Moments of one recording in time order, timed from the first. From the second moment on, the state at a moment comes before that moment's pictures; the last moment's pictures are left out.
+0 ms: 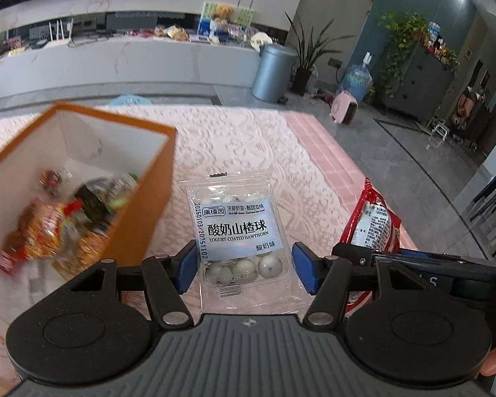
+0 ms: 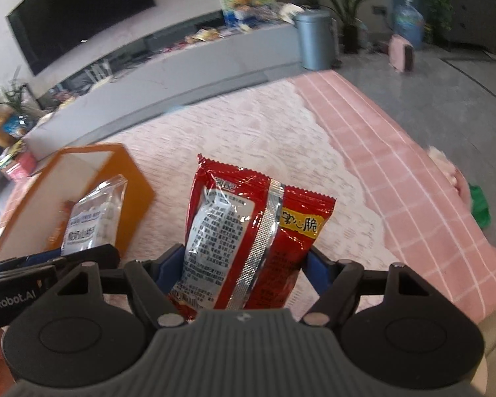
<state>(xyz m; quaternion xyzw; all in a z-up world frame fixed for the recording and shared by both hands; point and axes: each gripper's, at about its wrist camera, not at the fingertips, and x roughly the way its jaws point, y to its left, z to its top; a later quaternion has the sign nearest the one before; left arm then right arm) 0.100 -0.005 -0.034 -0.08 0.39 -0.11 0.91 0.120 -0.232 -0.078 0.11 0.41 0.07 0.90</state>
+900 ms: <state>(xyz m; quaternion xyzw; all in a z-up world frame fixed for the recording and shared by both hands) 0.132 0.158 -0.022 -0.14 0.38 0.03 0.91 0.173 -0.038 -0.007 -0.01 0.33 0.28 0.90</state>
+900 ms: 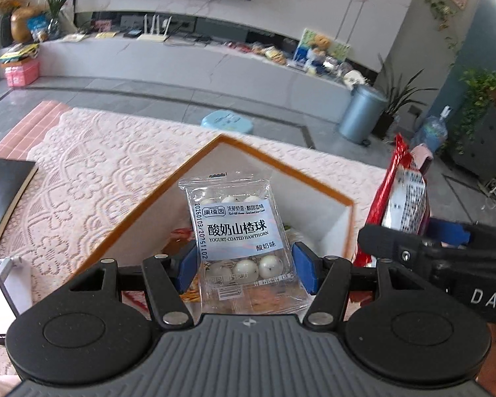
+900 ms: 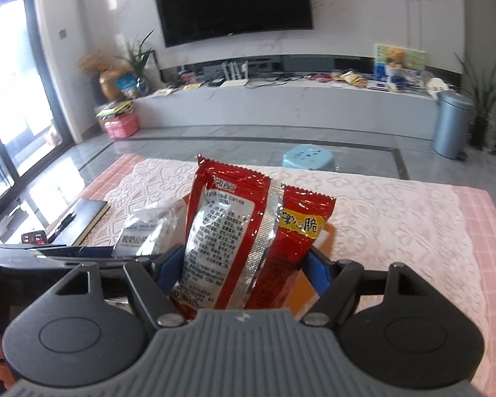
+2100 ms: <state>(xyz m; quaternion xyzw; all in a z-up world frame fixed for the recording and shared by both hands) 0.152 0.167 -0.083 -0.04 0.51 0.02 0.86 0.266 0.048 -0.104 -0.14 0.44 0.27 0.84</state>
